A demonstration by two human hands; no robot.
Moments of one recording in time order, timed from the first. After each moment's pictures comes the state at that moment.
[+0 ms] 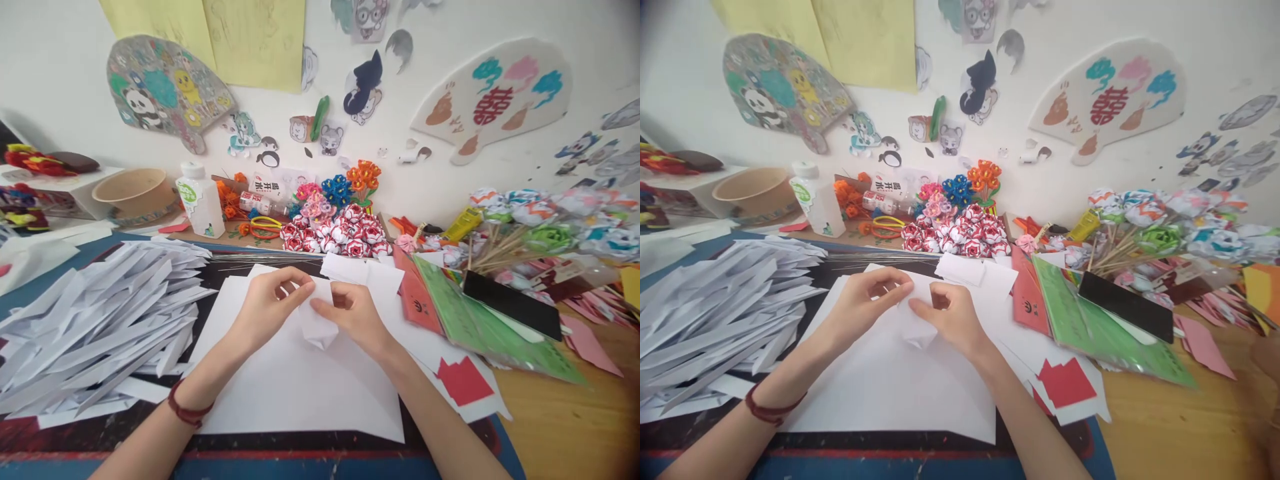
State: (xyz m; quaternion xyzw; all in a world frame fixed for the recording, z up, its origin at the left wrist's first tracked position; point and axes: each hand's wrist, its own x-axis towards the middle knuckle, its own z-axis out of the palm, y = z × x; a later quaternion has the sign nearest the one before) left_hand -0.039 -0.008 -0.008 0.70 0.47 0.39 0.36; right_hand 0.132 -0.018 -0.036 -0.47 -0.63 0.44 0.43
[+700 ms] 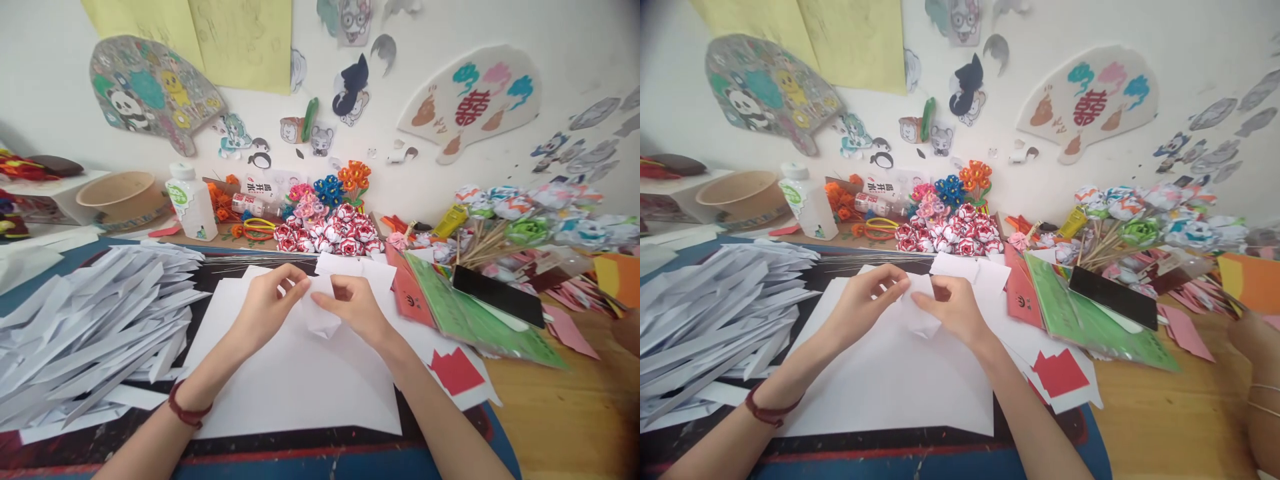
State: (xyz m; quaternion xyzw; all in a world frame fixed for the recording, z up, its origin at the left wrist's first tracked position) left_hand -0.034 -0.008 -0.014 0.74 0.46 0.38 0.32; right_hand 0.138 -0.016 -0.034 -0.48 -0.65 0.40 0.44
